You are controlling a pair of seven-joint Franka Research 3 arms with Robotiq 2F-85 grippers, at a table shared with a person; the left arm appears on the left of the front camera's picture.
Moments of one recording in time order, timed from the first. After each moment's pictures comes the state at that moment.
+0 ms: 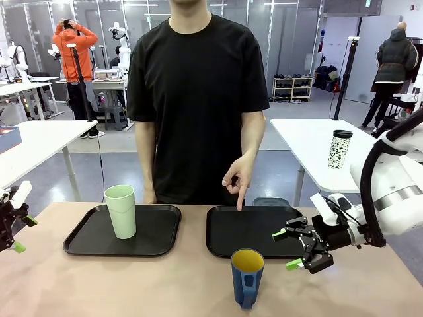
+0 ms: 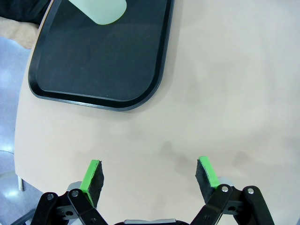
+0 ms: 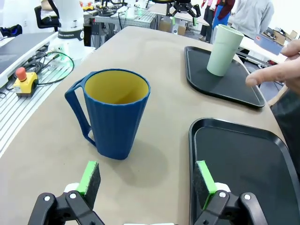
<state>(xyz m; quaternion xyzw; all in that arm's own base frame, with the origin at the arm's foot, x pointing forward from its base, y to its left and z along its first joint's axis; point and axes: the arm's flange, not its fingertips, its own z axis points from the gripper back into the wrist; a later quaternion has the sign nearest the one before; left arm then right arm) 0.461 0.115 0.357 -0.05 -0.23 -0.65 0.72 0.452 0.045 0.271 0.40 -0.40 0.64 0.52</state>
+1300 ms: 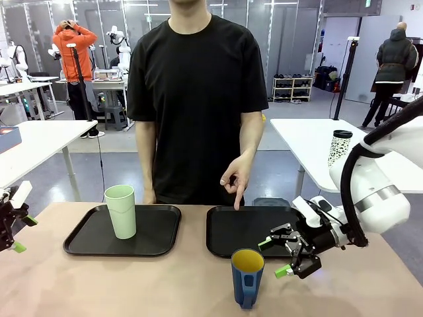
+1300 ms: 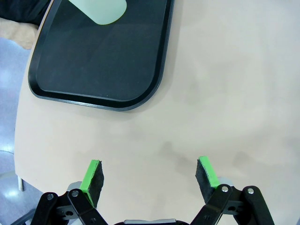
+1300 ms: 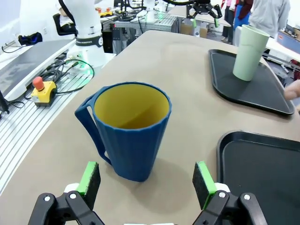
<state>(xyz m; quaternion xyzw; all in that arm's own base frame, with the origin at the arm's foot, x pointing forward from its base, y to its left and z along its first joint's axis) 0.461 0.115 0.357 -0.05 -0.23 -0.65 0.72 0.449 0.085 0.263 0.45 -0.34 0.64 0.51</state>
